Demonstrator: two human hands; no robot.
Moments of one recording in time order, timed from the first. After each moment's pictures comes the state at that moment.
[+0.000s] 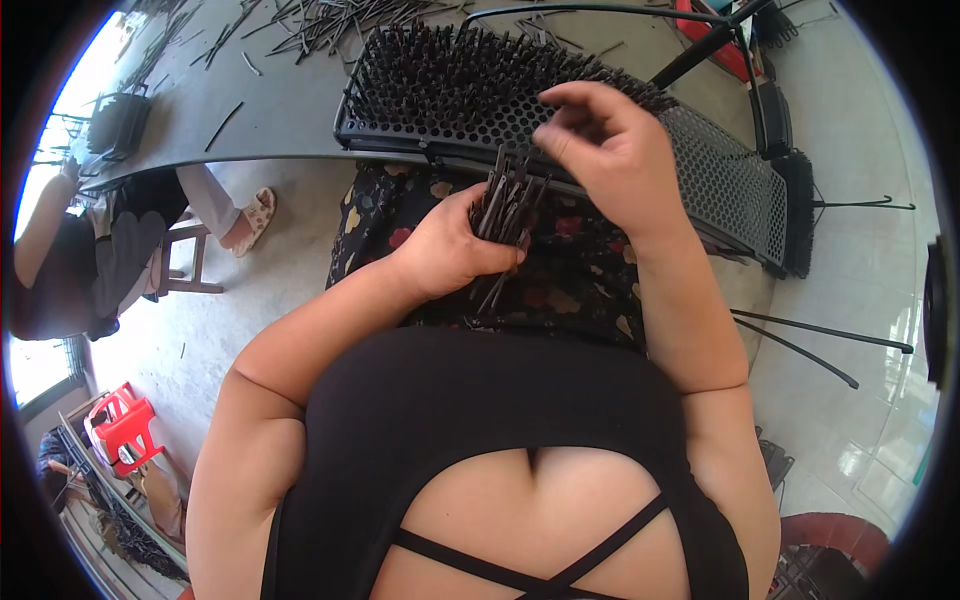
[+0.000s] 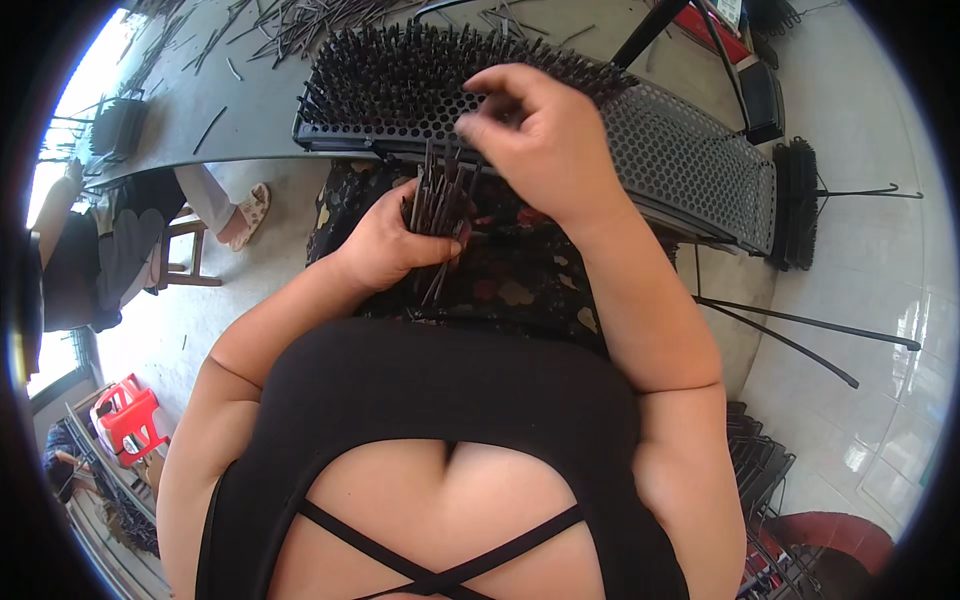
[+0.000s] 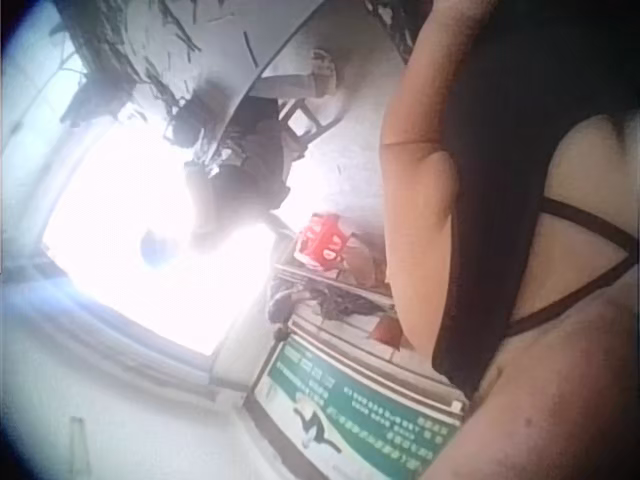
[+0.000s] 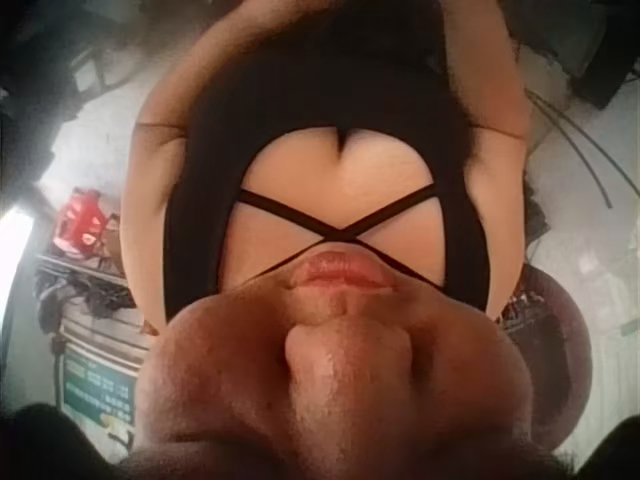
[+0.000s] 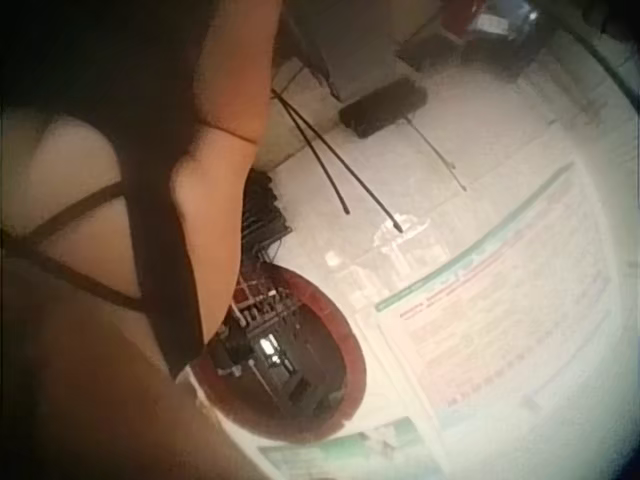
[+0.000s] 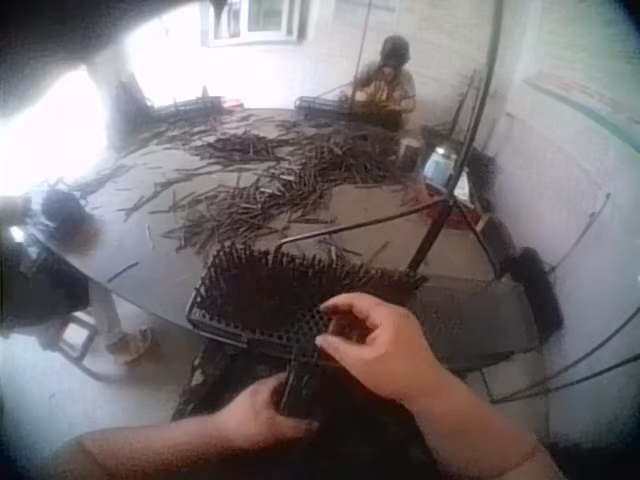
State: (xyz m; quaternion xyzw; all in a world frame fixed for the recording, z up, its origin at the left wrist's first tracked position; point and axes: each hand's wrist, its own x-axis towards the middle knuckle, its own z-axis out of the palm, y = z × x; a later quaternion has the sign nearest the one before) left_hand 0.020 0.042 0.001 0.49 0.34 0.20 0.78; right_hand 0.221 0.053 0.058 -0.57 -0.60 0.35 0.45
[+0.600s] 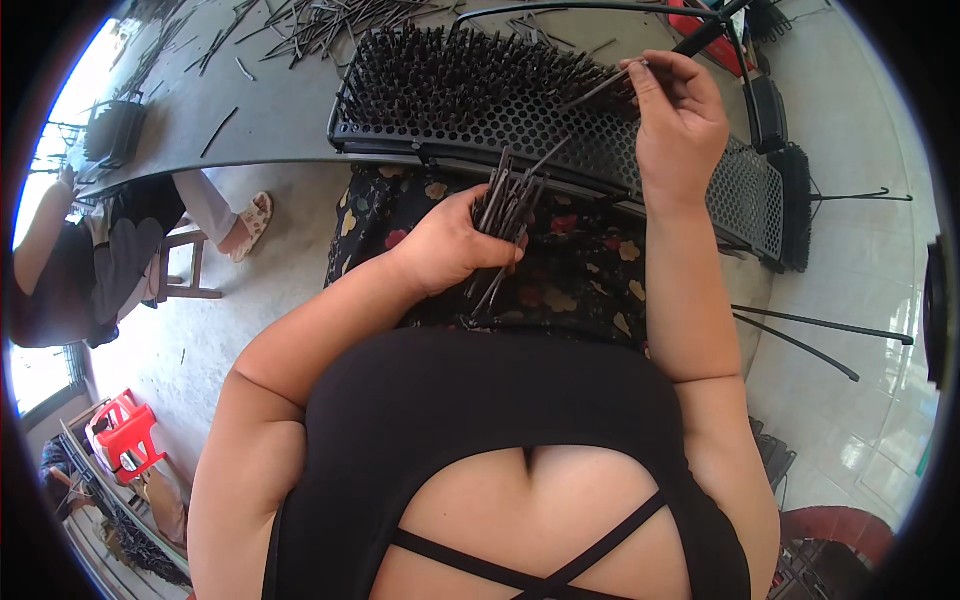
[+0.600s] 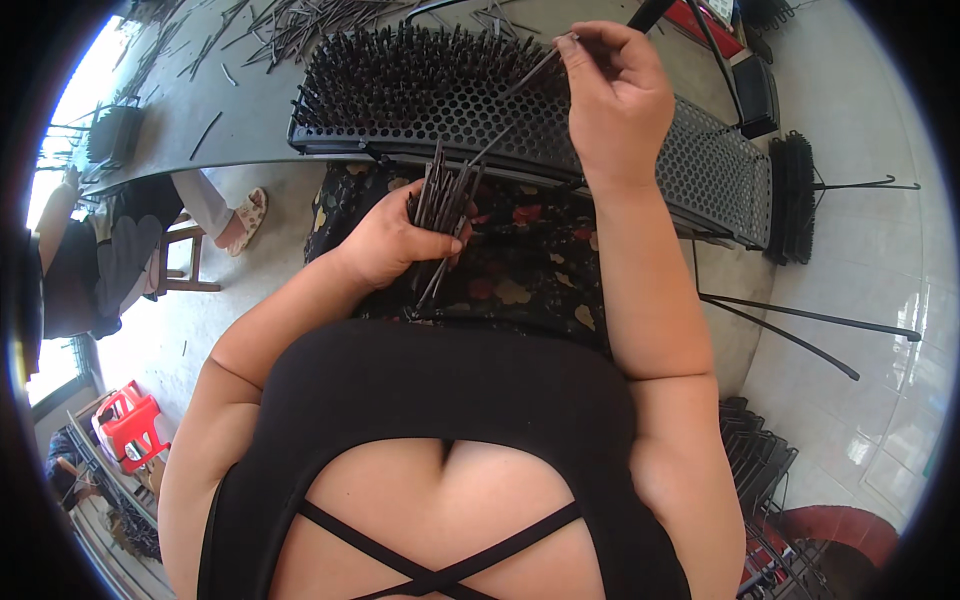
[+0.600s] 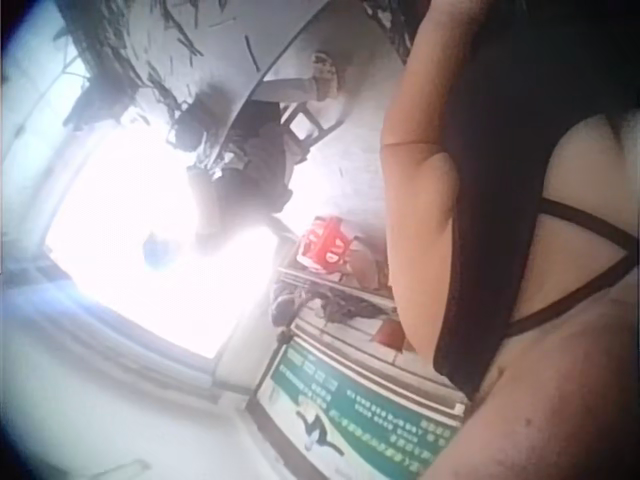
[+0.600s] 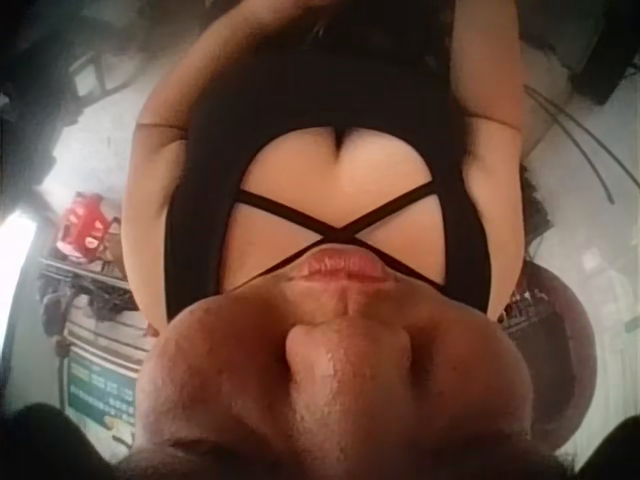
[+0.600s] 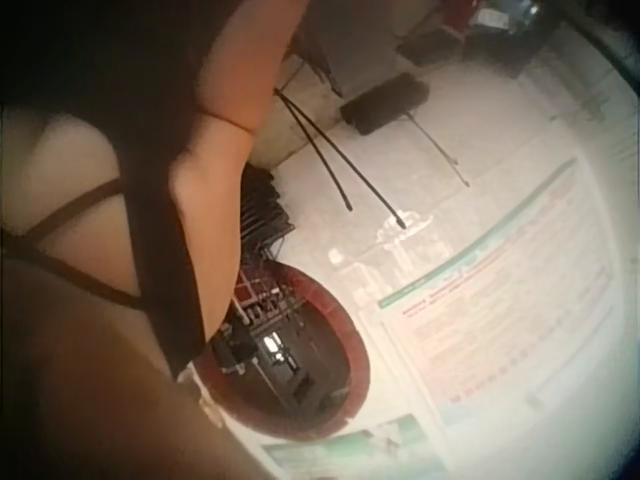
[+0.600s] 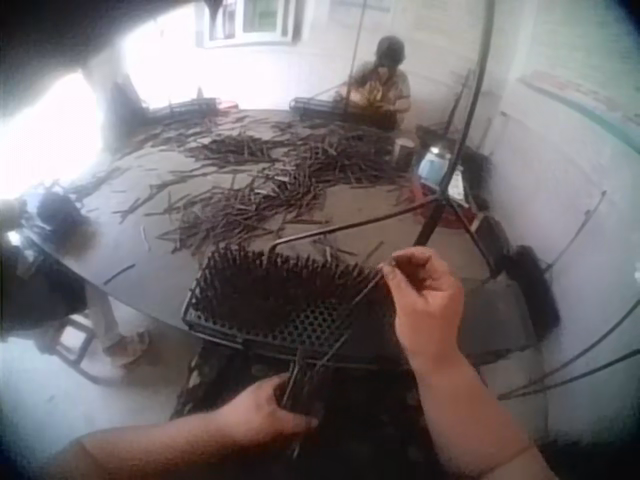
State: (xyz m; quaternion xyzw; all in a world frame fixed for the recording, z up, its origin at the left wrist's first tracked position) left_hand 0.027 0.043 -0.004 0.45 0.34 0.18 0.81; right_hand 0.263 0.083 0.039 -0.48 -0.50 0.20 0.69
